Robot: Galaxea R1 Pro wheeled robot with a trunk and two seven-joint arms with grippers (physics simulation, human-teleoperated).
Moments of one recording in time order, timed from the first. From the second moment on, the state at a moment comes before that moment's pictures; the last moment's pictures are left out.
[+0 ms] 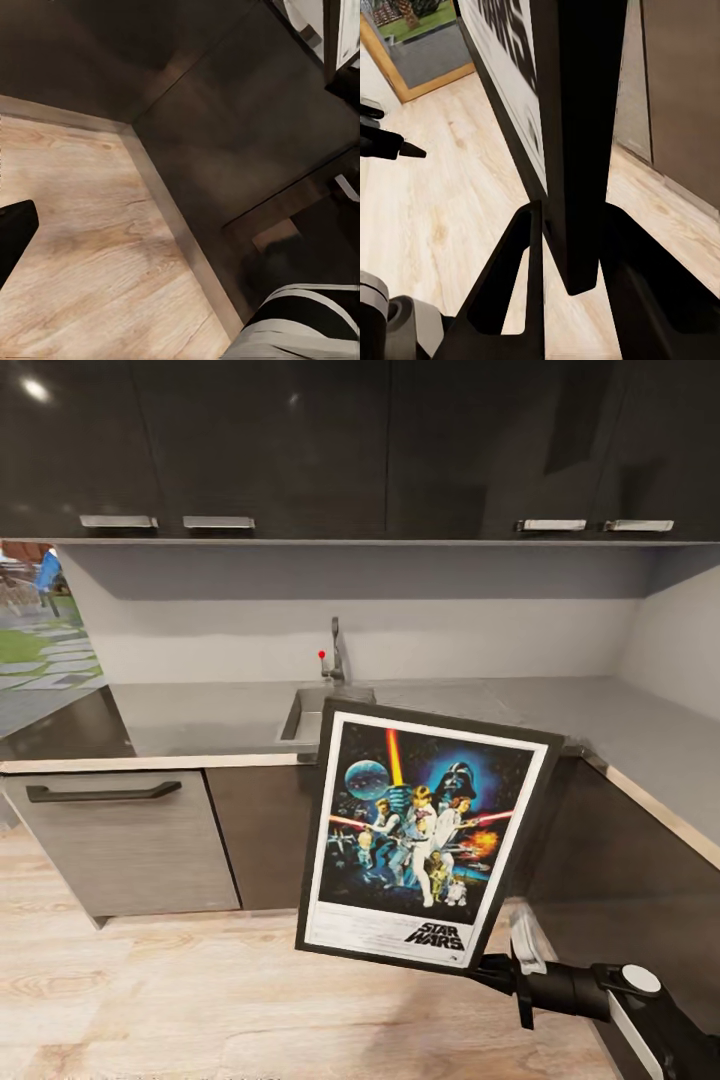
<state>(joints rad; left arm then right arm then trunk) -0.24 0.30 -0.08 -0.03 0.72 -0.45 -1.57 -0.36 -0.33 0.03 -0.87 -0.16 -0.10 1.40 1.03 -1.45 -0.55</state>
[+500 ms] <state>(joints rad) -0.24 0.30 -0.07 -0.02 0.73 -0.45 -1.57 -0.36 -0.32 0.04 -0.87 -0.09 -0.10 1.40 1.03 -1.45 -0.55</state>
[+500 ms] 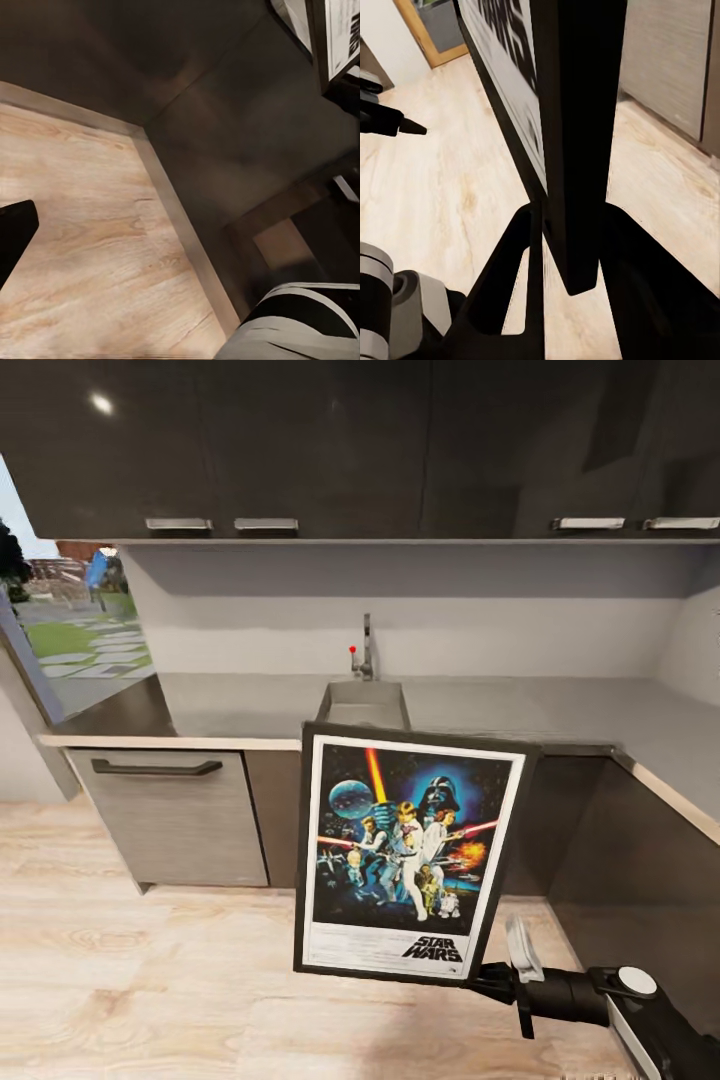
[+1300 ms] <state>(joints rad) -0.24 0.30 -0.07 -0.02 0.73 -0.45 -1.57 -0.36 -0.32 0.04 -0.87 -0.09 -0.10 1.40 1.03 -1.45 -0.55</state>
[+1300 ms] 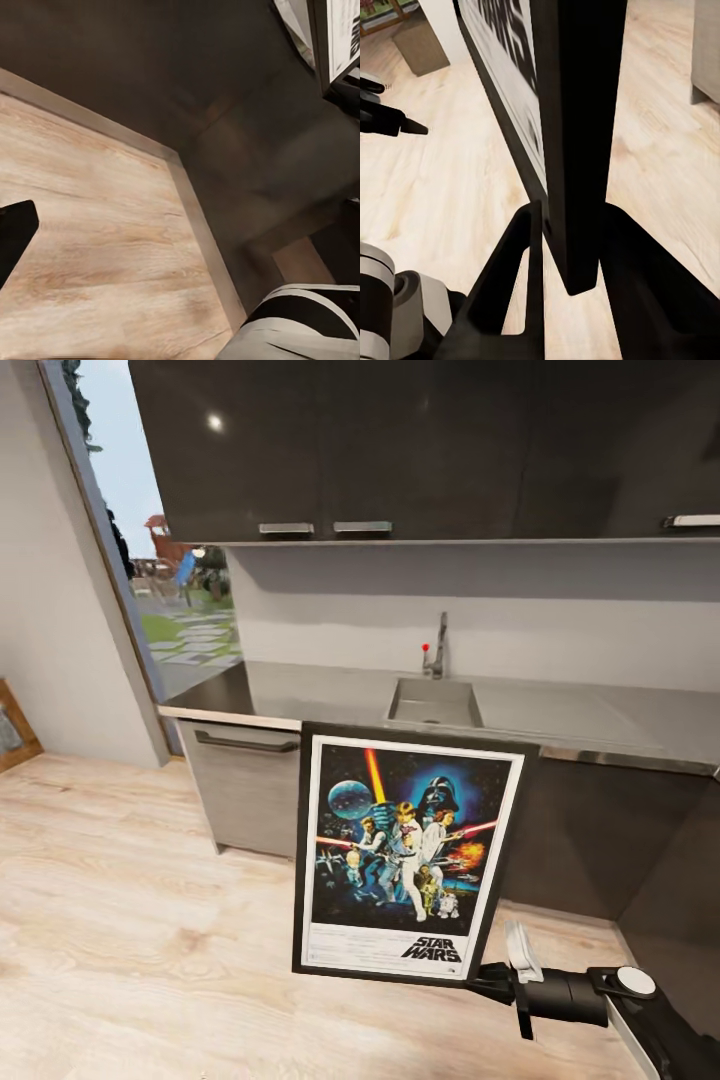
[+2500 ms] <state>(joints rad) -0.24 0.27 -0.09 -0.06 0.96 -0.45 -1.06 -0.36 -0.24 0.09 -0.92 -0.09 -0.01 1.22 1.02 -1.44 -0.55</state>
